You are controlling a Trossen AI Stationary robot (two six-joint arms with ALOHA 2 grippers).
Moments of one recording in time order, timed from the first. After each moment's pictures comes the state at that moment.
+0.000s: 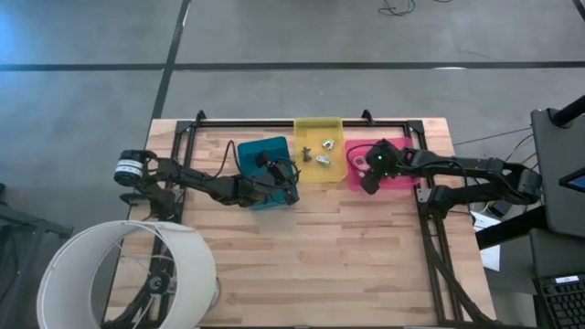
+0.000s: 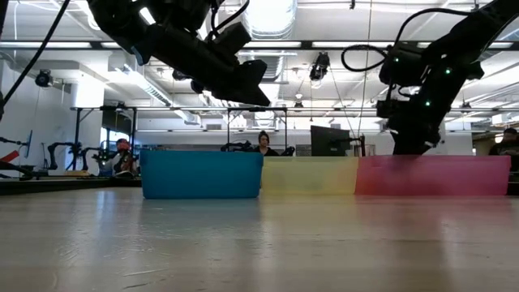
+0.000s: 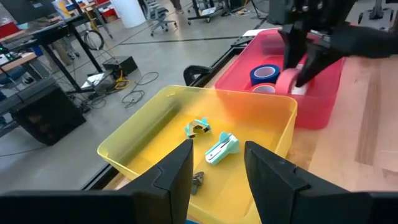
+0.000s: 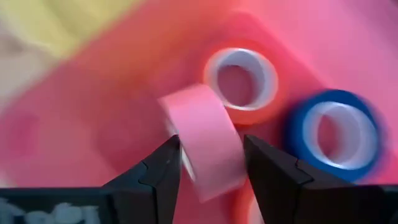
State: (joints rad) left arm -0.02 1.61 0.85 0.48 -0.70 0.05; right arm -0.52 1.13 0.48 -0.38 0.10 0.17
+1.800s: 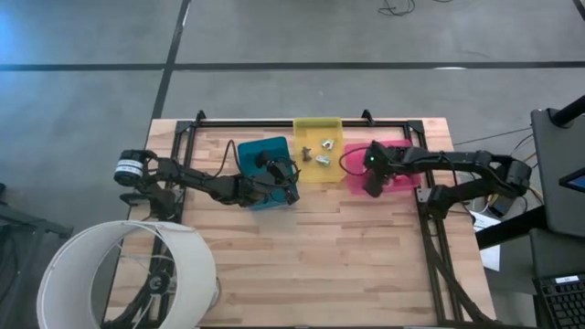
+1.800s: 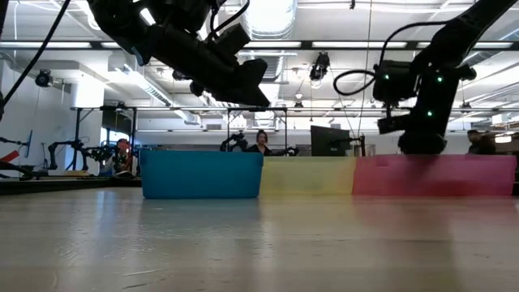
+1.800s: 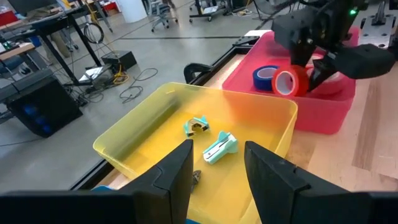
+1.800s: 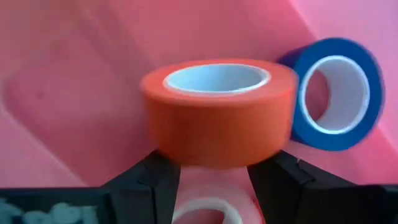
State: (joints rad) left arm -0.01 1.61 0.85 0.47 -0.70 0.00; right arm -0.52 1.26 0.54 -0.53 0.17 0.08
